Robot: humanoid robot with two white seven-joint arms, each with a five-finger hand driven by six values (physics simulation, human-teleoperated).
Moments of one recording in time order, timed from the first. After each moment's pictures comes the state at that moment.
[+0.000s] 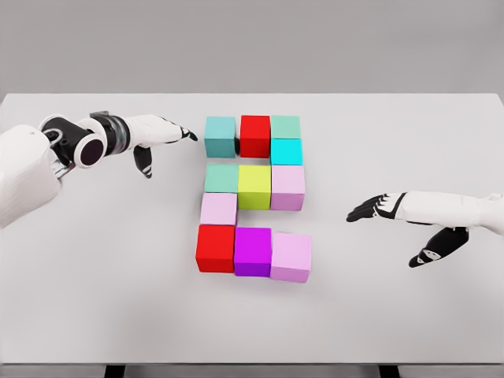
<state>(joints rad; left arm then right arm) -0.98 0.60 -1.10 -1.32 -0.44 0.08 -0.61 -0.47 -1.14 0.74 -1.65 -0.22 -0.61 0.61</state>
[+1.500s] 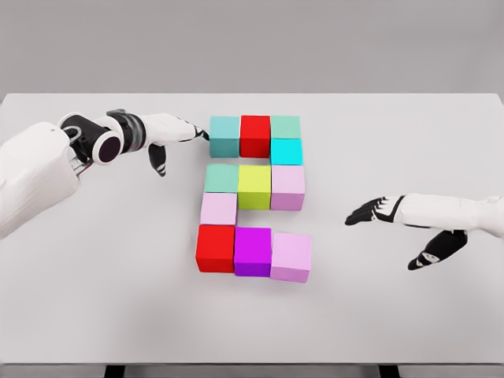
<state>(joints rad) -0.99 0.53 -1.10 -1.27 -0.45 0.08 -0.61 -0.46 -1.14 0.74 -1.66 -0.22 -0.61 0.61</state>
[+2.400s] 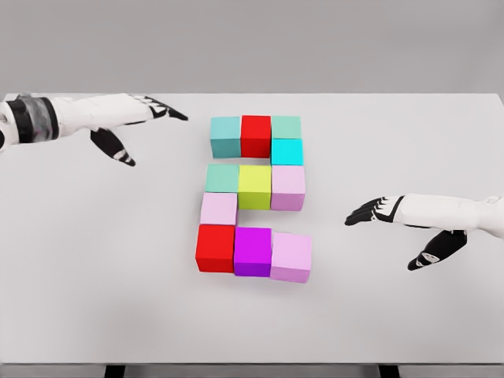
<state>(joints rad) -0.83 0.78 -0.75 -1.33 -0.10 -0.46 -0.61 -0.46 -1.14 0.74 -1.66 -0.22 -0.61 0.61</state>
